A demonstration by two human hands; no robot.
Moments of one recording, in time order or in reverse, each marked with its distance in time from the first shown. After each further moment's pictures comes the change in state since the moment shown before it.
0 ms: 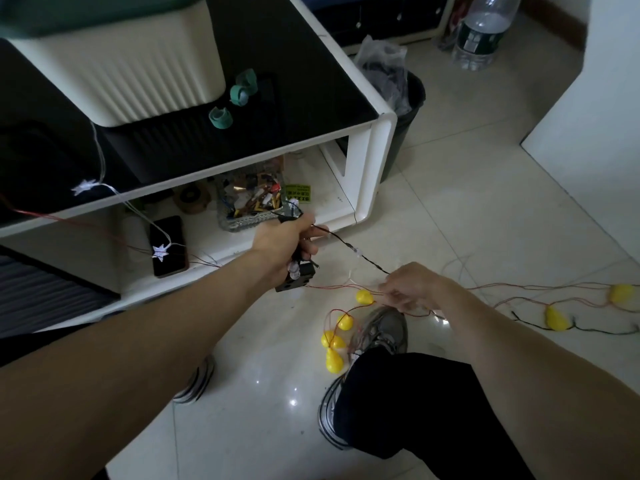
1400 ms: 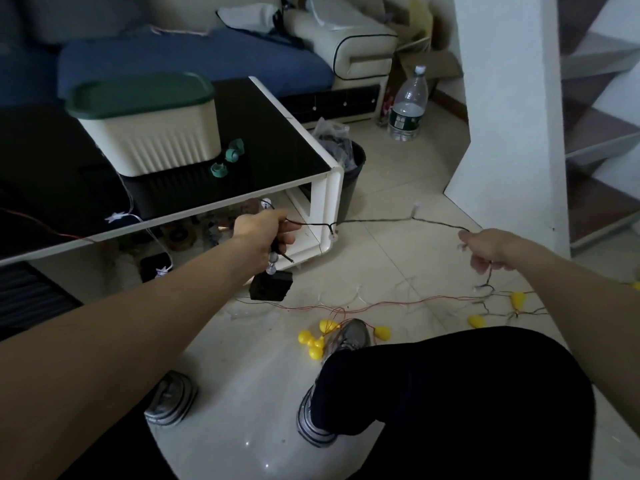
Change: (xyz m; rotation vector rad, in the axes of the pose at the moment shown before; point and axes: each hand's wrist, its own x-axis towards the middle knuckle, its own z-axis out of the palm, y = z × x) left_hand -0.103 0.060 0.001 0.034 0.044 0.083; right_hand -0.219 0.001 -0.153 -0.313 0.516 0.106
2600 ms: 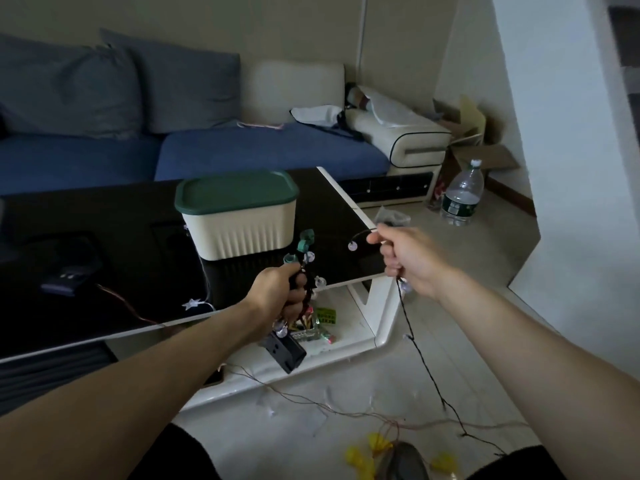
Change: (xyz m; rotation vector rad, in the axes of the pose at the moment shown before) left_hand 0.029 0.072 -0.090 -0.083 -0.240 0.100; right_hand -0.063 -0.286 0.025 0.961 -0.164 -0.653
